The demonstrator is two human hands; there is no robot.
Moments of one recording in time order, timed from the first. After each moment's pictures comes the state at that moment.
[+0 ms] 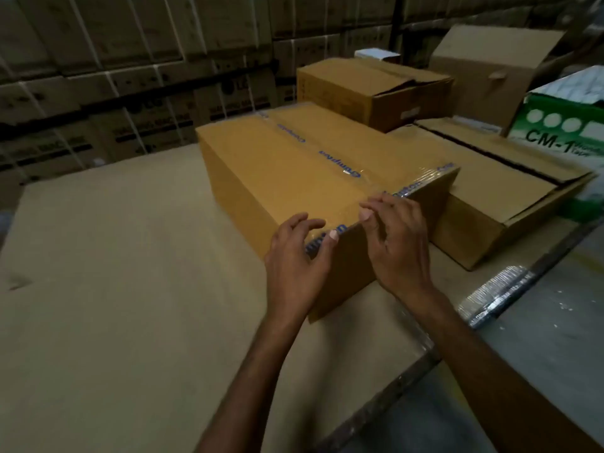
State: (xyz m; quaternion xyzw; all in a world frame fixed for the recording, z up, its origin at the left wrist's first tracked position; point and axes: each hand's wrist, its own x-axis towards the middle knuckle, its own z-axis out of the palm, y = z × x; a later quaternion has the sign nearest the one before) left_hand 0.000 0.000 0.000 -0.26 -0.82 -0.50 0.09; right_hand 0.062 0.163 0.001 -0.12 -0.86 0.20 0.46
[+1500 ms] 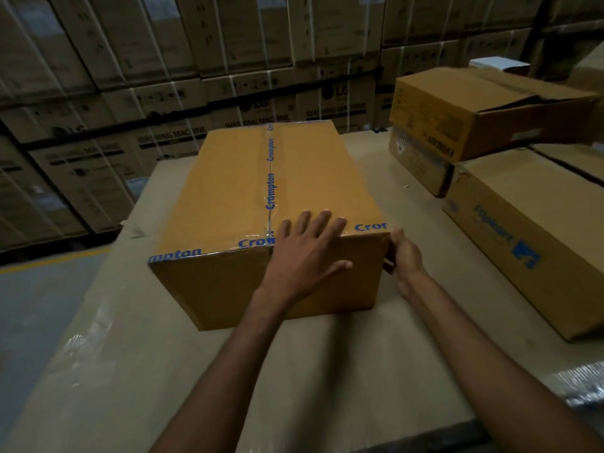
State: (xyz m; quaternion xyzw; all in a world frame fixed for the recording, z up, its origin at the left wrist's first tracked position) left_hand -0.050 -0.045 0.009 -0.30 -0.95 -0.03 0.12; right_hand -0.049 0.162 -0.047 -0.27 -0.58 0.77 0.06
